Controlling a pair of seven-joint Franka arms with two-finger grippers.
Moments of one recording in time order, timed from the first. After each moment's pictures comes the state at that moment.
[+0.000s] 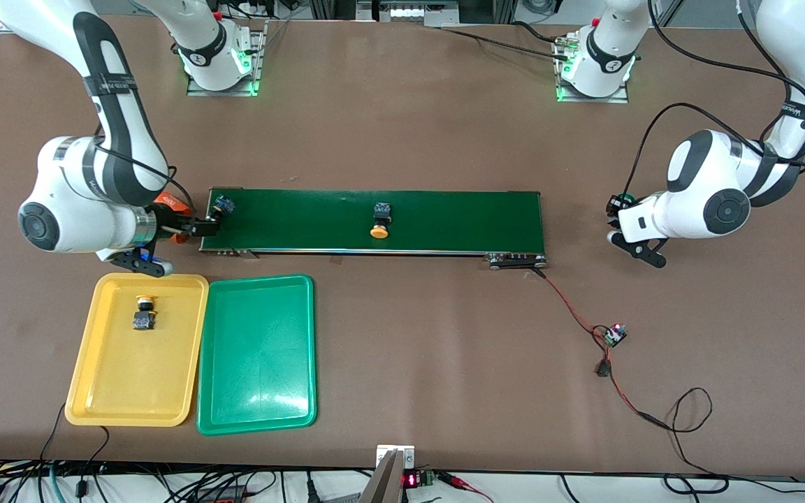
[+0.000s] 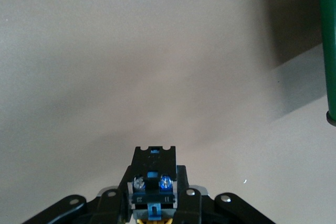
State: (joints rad) left arm 0.74 0.41 -0.79 -2.15 0.26 2.04 0.22; right arm 0.26 0.38 -0.21 -1.92 0.30 1.88 0.18
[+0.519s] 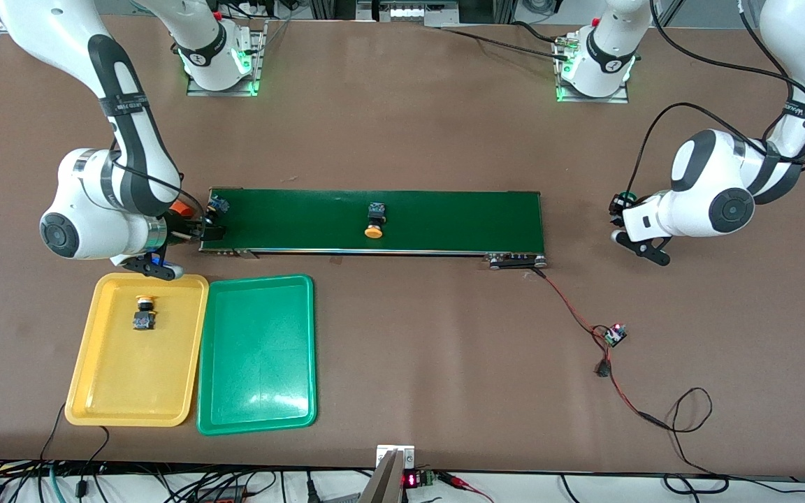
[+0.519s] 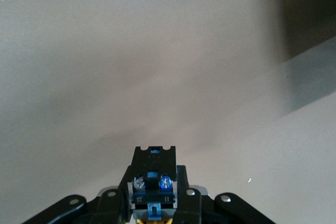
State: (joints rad) left arm 0.76 0.41 -0.79 -2.18 0.26 2.07 0.22; right arm 0.24 0.43 -0.20 -1.93 0.30 1.92 0.12
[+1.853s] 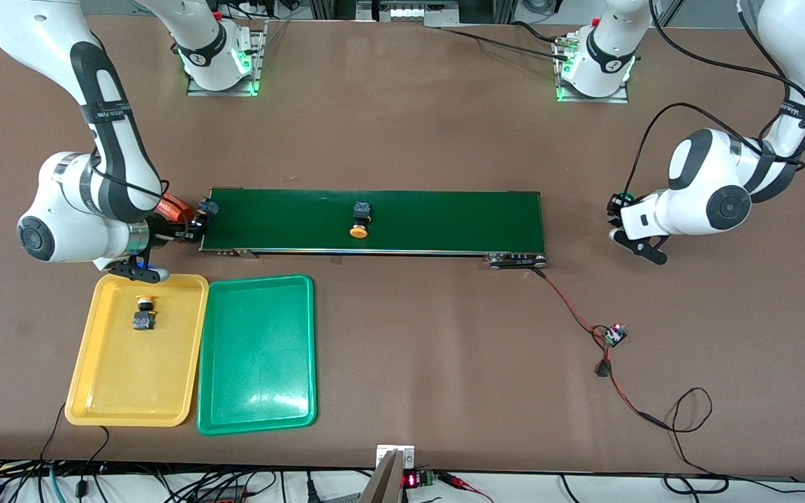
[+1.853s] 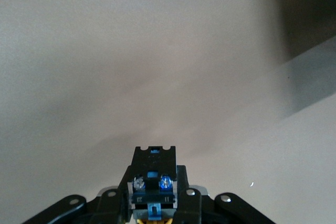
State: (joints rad) left arm 0.76 0.41 -0.79 -2.19 0.26 2.10 0.24; right arm 0.20 0.44 -0.20 -1.89 0.30 1.88 0.03
